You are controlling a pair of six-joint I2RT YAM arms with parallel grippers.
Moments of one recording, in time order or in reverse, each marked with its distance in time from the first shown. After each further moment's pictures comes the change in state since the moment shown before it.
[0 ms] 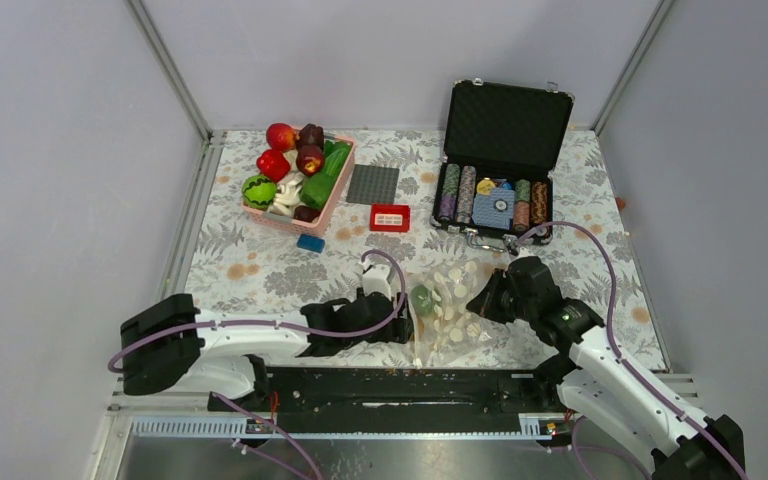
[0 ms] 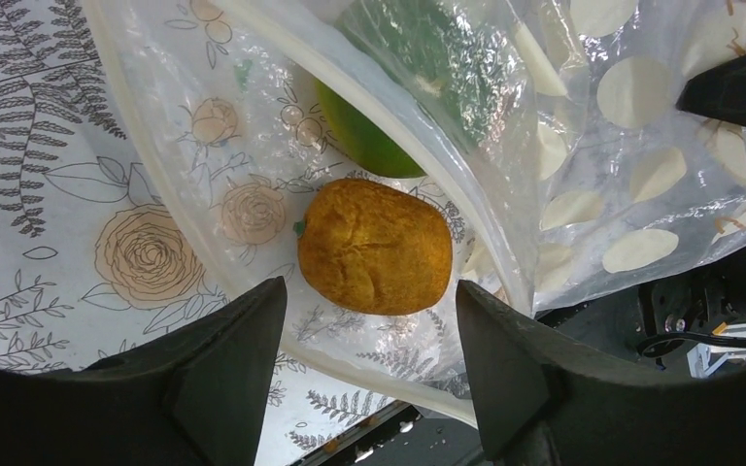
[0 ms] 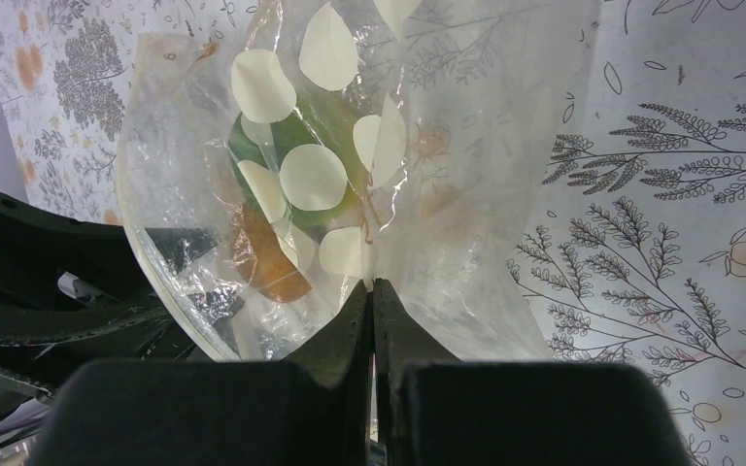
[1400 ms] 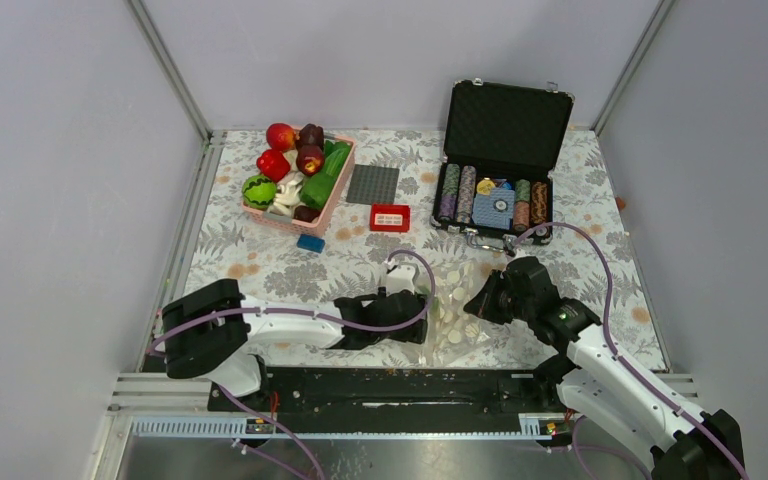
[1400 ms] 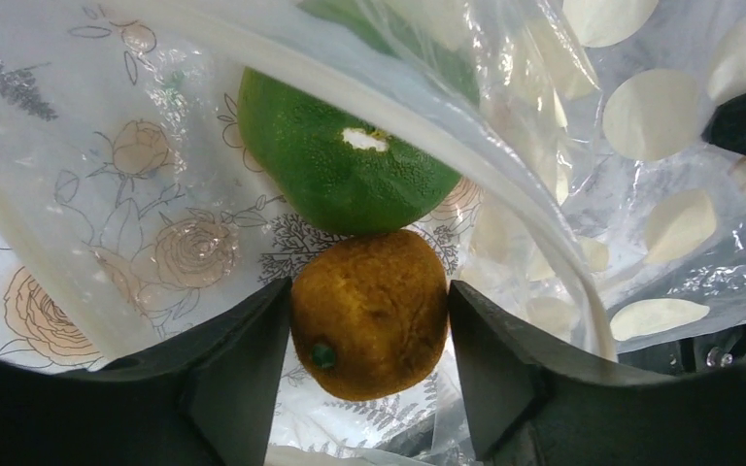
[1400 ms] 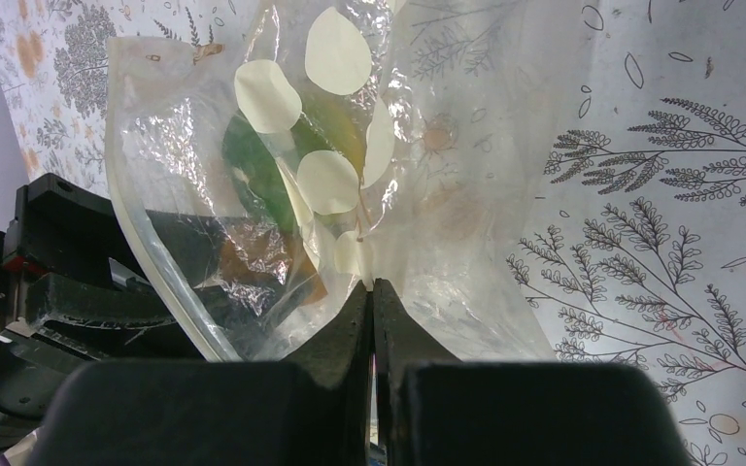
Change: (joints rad) left arm -0.020 0.232 0.167 -0.042 0.003 0.010; right arm 0.000 0.023 -0.017 0.034 -0.029 0.003
